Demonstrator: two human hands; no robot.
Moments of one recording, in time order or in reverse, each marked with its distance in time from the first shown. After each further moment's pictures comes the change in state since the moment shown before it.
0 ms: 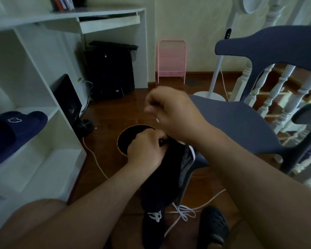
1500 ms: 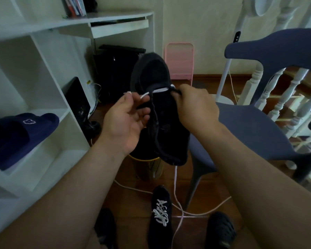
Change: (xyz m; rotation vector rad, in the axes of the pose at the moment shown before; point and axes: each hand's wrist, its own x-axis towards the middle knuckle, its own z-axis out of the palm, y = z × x) left_hand 0.022 -0.009 -0.089 -1.528 0.134 -0.218; right_hand 0.024 0.029 0.009 -0.330 0.076 0.474
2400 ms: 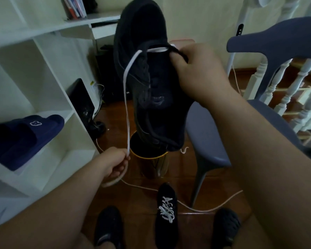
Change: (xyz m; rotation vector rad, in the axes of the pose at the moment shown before) left_hand 0.025 -0.065 -0.130 1.041 0.300 -0.765; right_hand 0.028 -0.029 -0.055 0.360 0.074 -0.106
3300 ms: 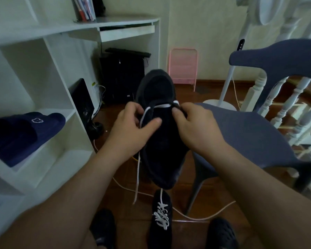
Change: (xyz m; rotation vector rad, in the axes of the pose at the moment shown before) left_hand -0.108 0.059 -0.003 0.008 0.321 0.986; right_hand -0.074 0.022 0.034 -0.048 -0.156 0.124
